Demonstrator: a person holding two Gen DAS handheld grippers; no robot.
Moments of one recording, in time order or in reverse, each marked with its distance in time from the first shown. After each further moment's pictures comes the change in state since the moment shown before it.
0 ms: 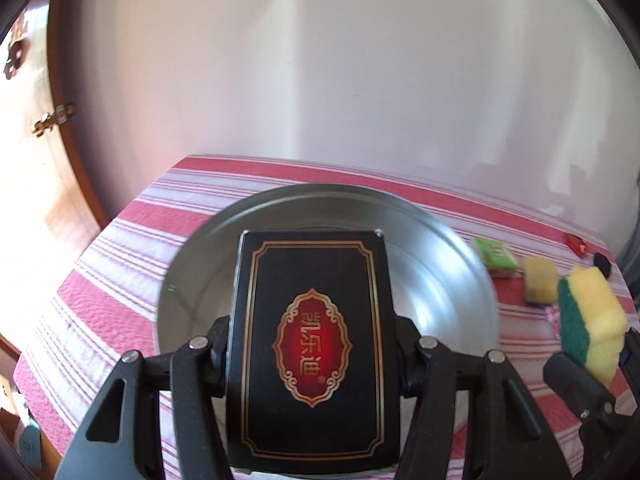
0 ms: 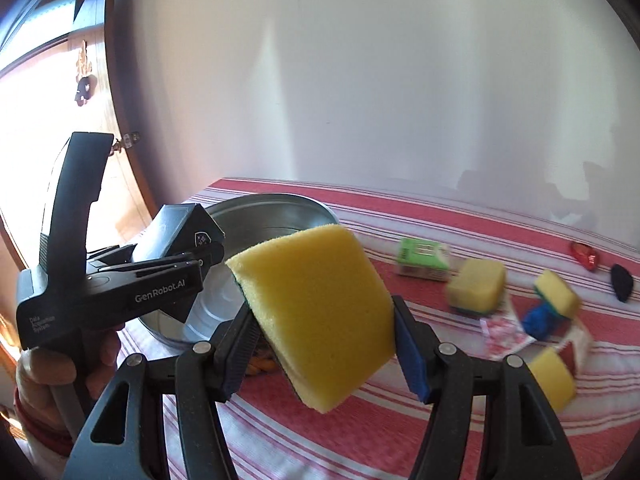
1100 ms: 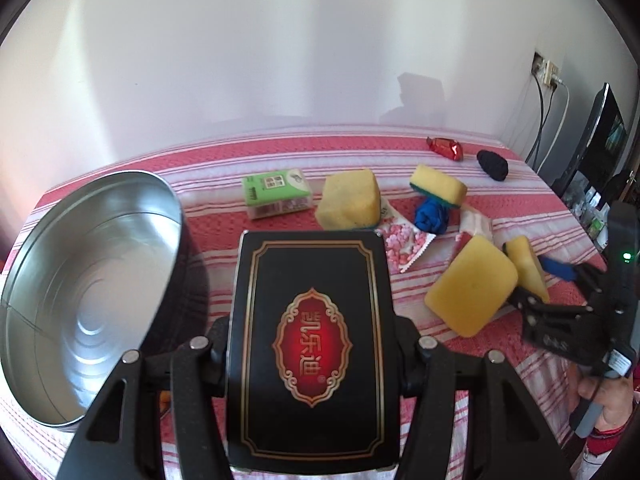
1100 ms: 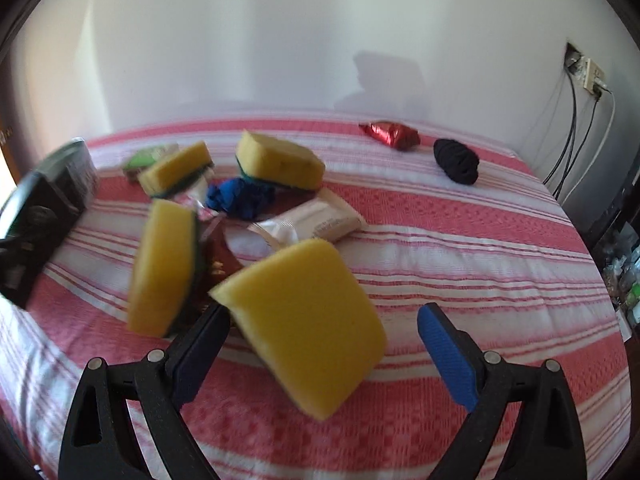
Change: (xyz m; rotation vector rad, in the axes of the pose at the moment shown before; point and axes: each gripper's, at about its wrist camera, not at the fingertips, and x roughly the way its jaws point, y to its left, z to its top) left arm -0.018 -0.176 -0.045 0.325 0.114 -0.349; right arm -0.052 -0.224 -0.093 0.156 0.216 -0.424
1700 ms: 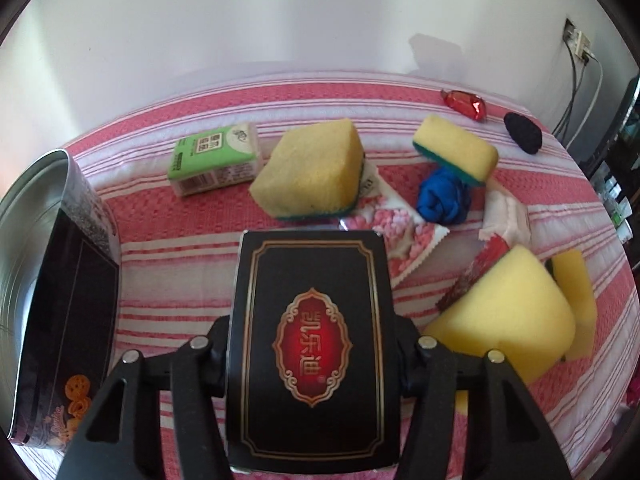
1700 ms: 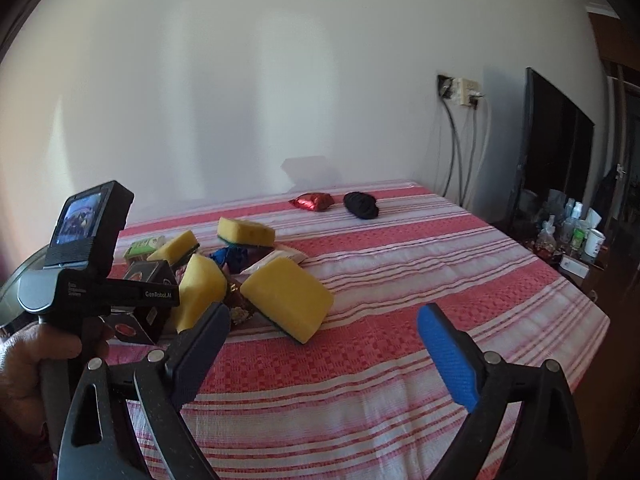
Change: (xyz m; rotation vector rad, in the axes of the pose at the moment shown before) left arm 0.084 -0.050 0.003 0.003 0.161 0.029; right arm -0.104 0.024 -0.054 0.239 -0.301 -0.166
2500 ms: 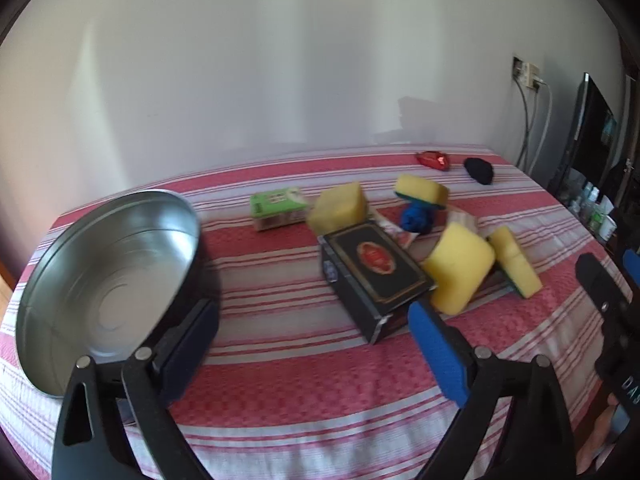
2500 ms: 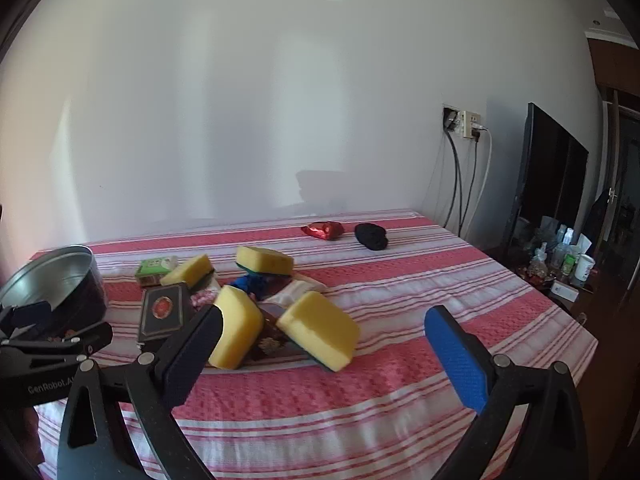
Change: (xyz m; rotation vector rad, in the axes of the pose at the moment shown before) left arm -0.094 0.036 -0.042 0.088 -0.280 -0.027; right arm -0.027 0.037 0.009 -0.016 -0.120 -0.107
